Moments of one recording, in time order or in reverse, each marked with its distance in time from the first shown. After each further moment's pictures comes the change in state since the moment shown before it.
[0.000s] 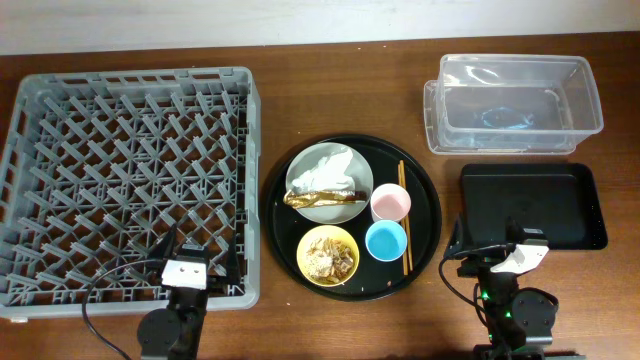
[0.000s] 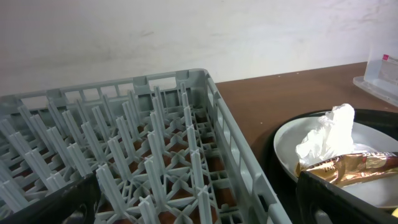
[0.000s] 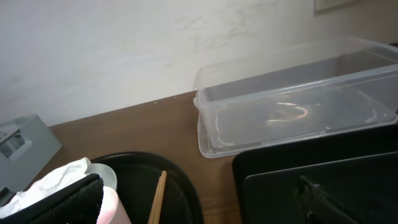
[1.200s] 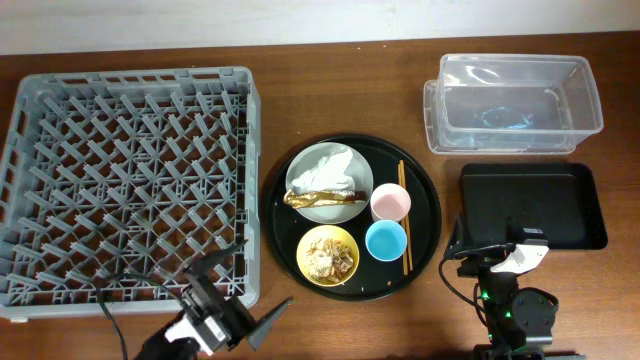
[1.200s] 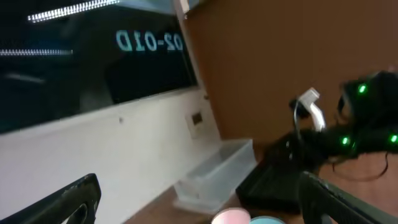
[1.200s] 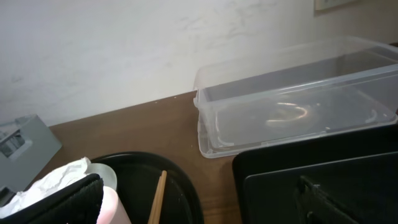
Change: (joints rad) left arm -0.003 -0.004 -0.002 0.624 0.815 -0.205; right arm 0.000 0.000 0.000 0.000 0.000 0.000
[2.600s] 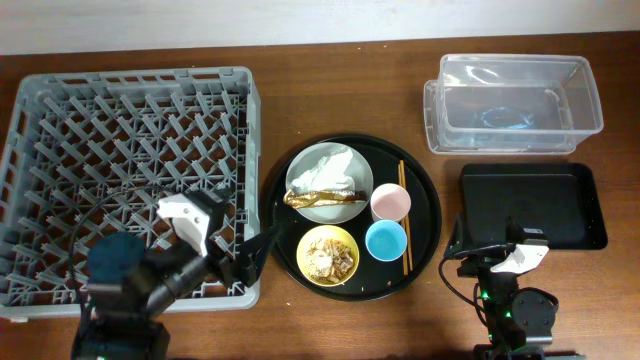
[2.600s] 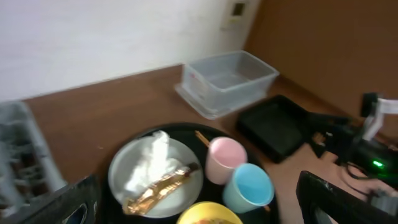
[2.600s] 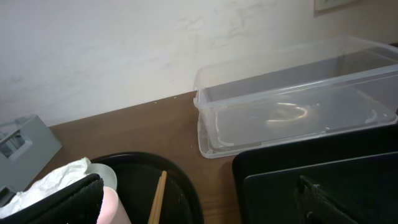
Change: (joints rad) left arm -0.001 0.640 0.752 -0.974 -0.164 0.092; right arm 0.000 -0.001 0.000 0.000 0.000 0.000
